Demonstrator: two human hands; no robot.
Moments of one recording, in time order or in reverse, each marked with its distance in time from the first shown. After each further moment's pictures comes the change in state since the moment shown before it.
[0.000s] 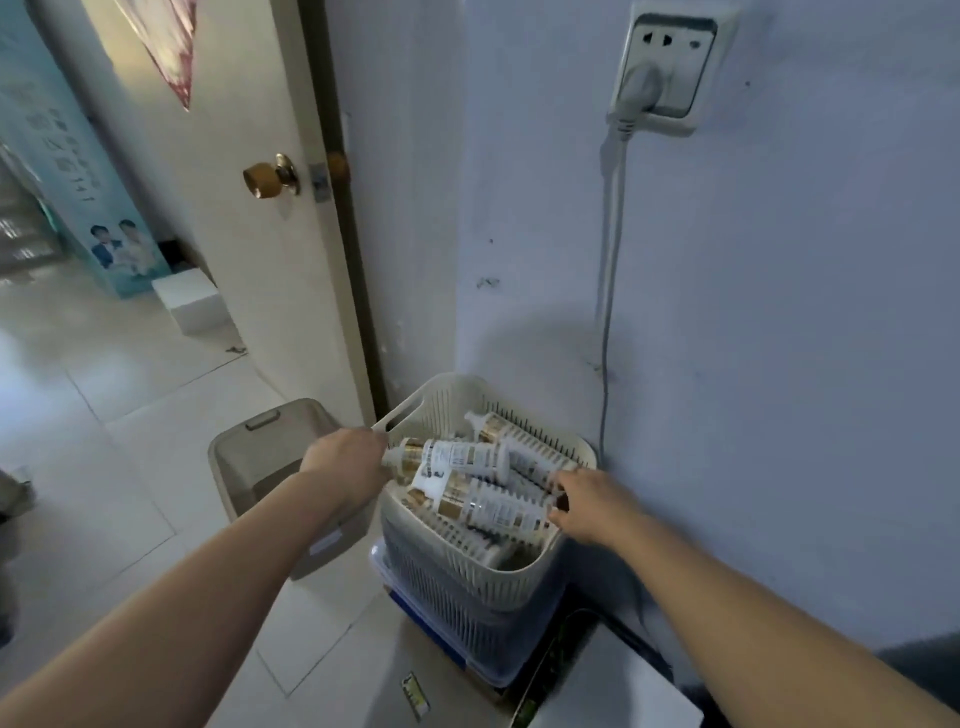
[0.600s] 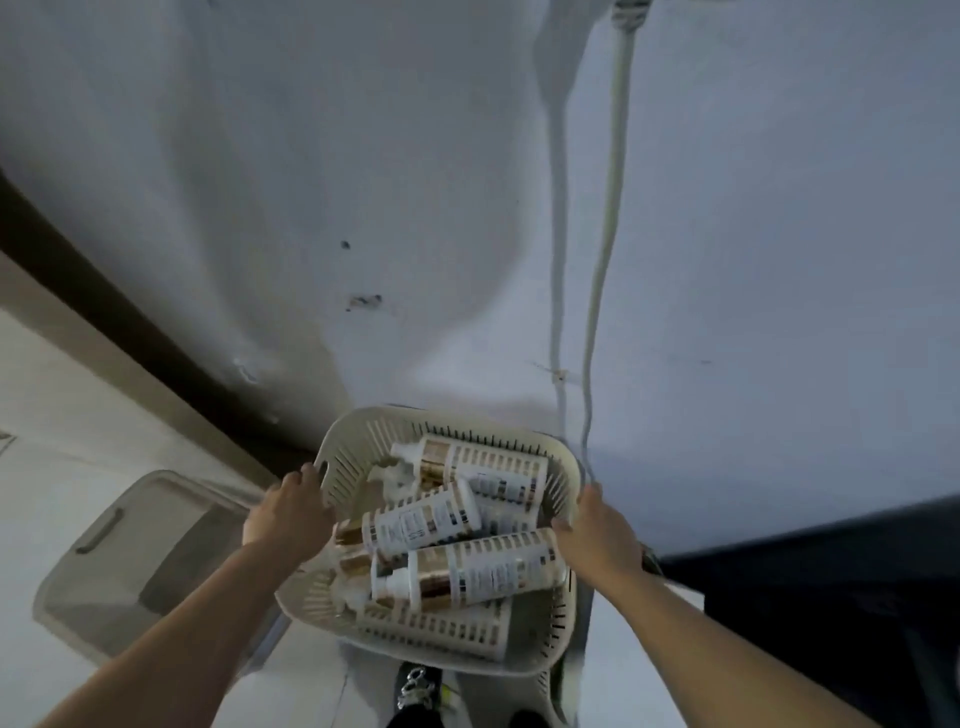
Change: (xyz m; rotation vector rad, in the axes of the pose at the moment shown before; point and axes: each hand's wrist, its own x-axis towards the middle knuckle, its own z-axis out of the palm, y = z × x) left_hand 0.230 -0.029 0.084 -0.081 -0.219 0.109; right_hand 0.082 0.006 0.055 0.597 0.076 0.736
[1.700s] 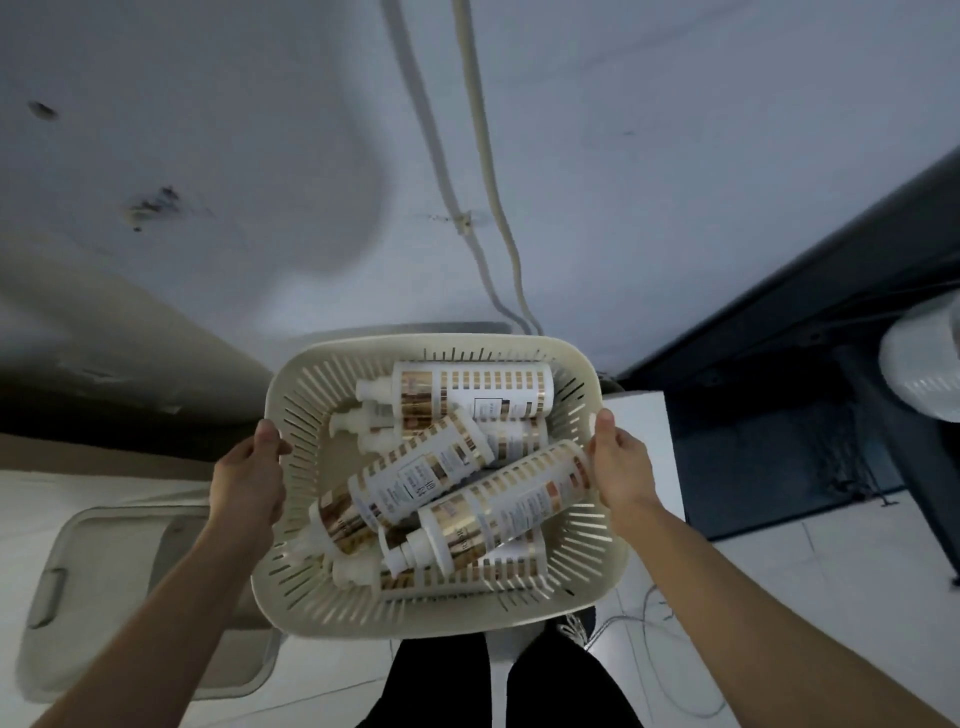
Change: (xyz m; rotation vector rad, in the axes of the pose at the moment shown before) left_hand 0.003 0.022 0.005 -0.912 -0.138 -0.228; right_hand -0.059 0.045 0.069 0.916 0.251 0.614
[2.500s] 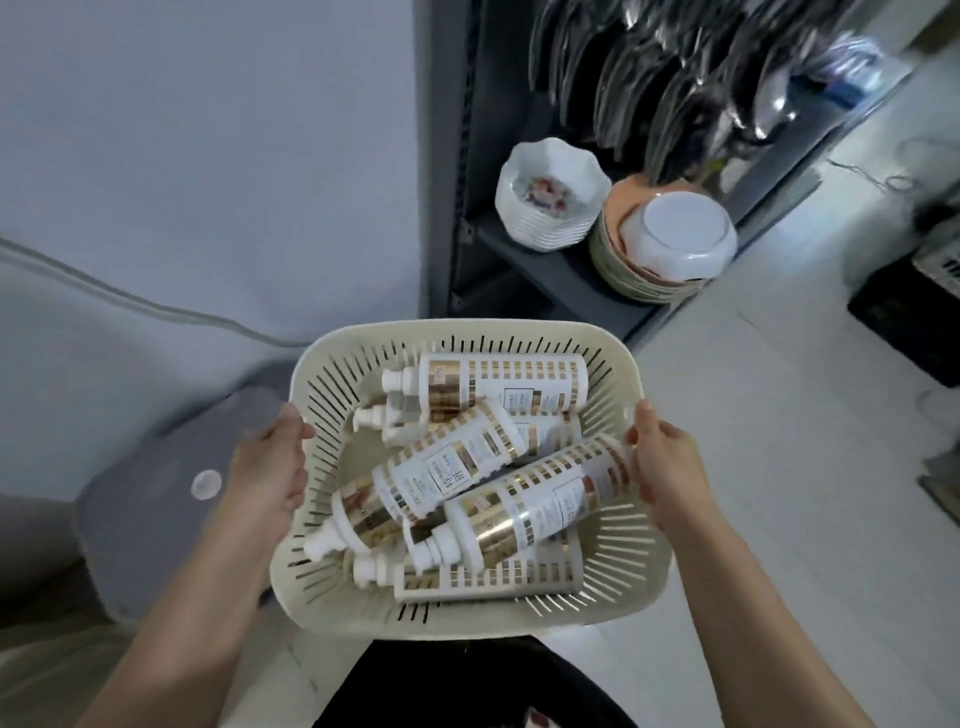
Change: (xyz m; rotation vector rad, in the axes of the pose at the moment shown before) left_hand -0.250 -0.018 0.199 0.214 -0.490 0.205; right_hand -0.135 0.196 -0.294 0.408 0.419 0.256
